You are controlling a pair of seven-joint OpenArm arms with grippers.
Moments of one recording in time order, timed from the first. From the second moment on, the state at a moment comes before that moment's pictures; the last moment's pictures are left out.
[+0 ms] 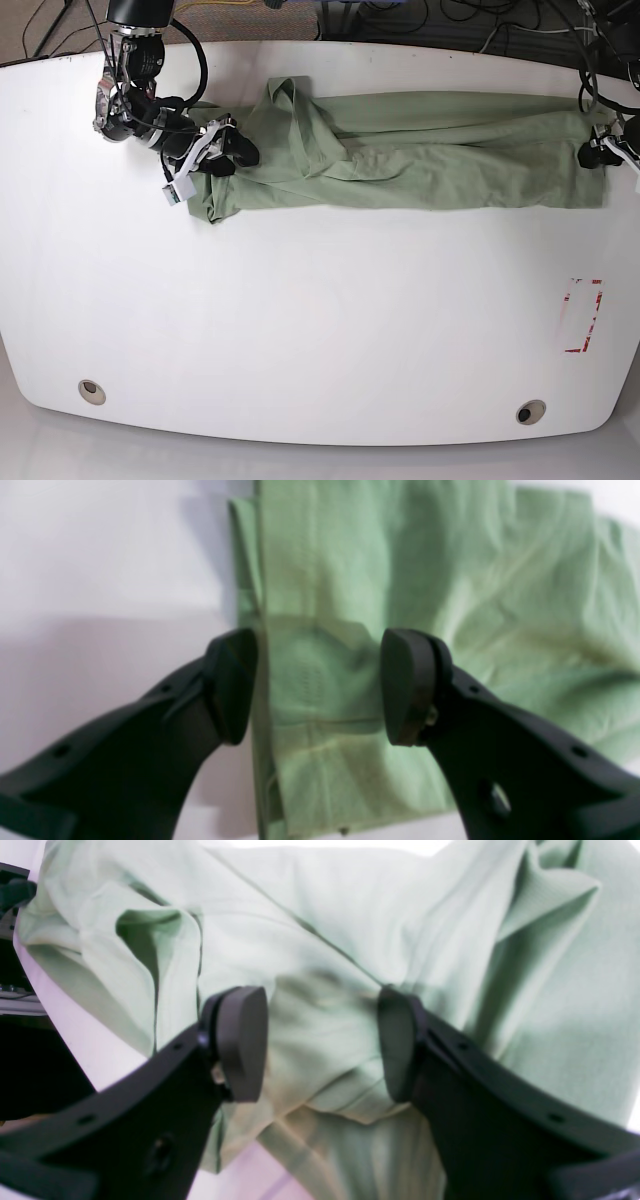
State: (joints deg) left arm 4.2 -32.3 -39.5 60.3 -38.8 -42.5 59.0; right arm -9.8 11.4 16.1 84.9 45.7 40.9 -58.4
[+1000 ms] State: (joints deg) left arm 4.5 -30.9 -33.9 64.1 -36.3 -42.2 56.0; right arm -9.9 11.4 16.1 84.9 45.7 40.9 -58.4
